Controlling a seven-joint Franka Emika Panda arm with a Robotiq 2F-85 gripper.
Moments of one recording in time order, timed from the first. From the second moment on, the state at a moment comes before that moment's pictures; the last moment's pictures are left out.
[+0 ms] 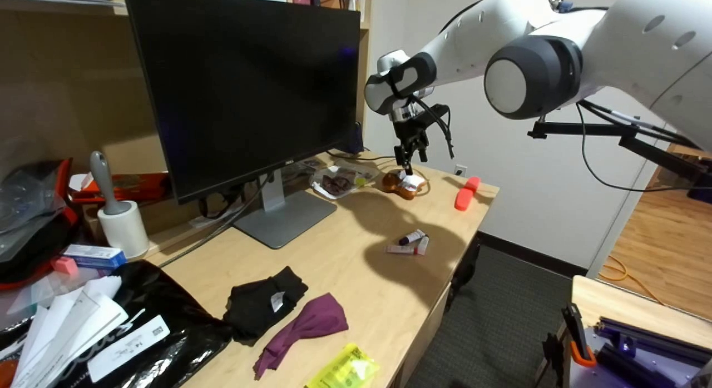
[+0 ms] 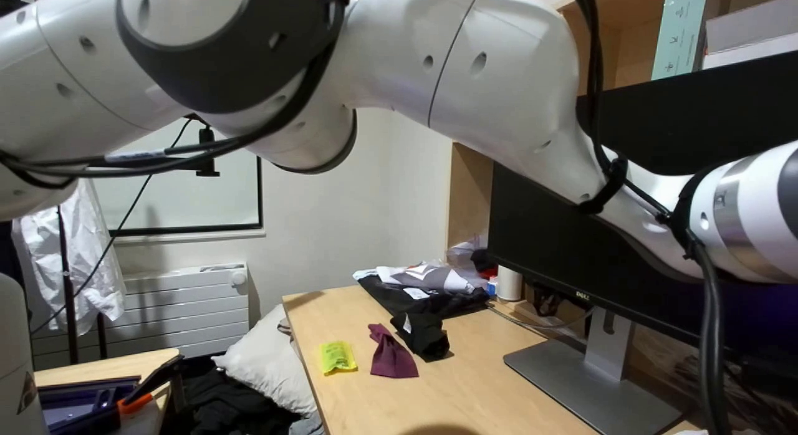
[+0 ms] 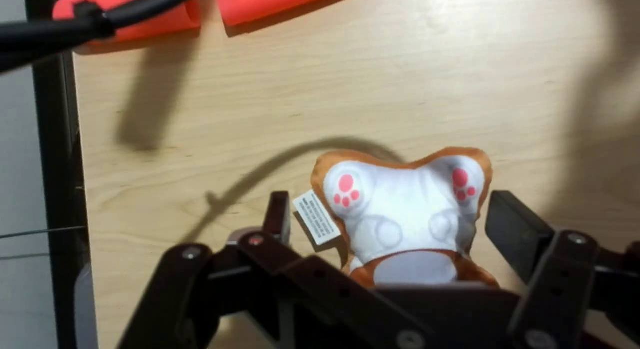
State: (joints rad) arm -0.41 1.10 -0.32 -0.93 -0.03 1.81 -0.46
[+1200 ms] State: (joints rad) arm -0.47 1.13 -0.26 -0.93 -0.01 1.82 -0.72
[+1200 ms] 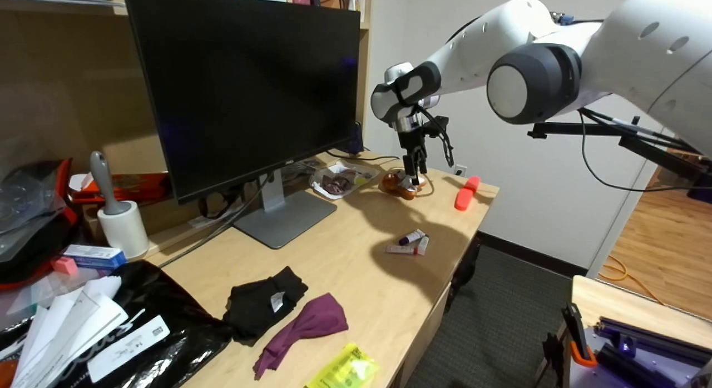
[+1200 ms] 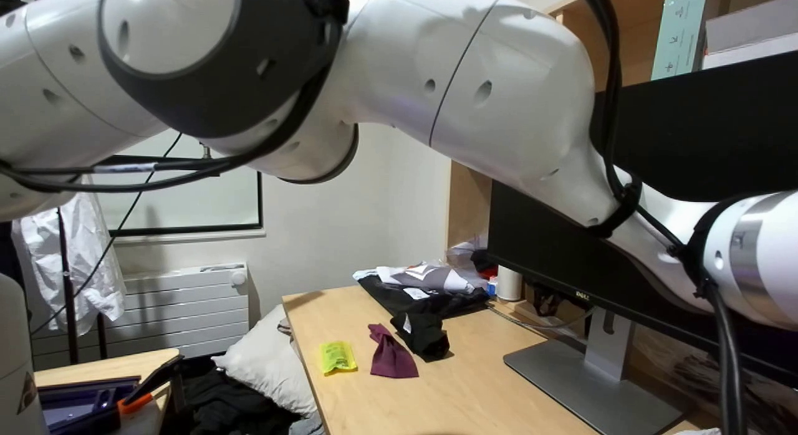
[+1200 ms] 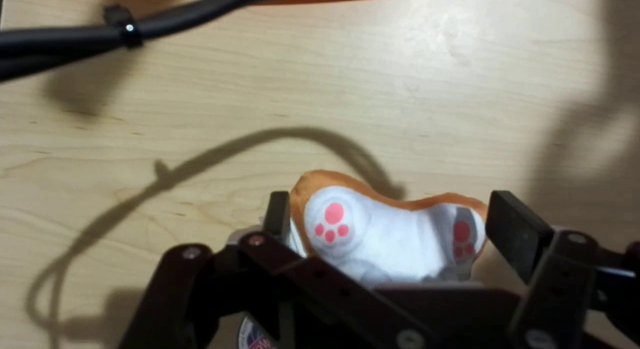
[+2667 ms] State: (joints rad) arm -0.51 1.19 -0.20 -0.93 0.11 2.08 -0.72
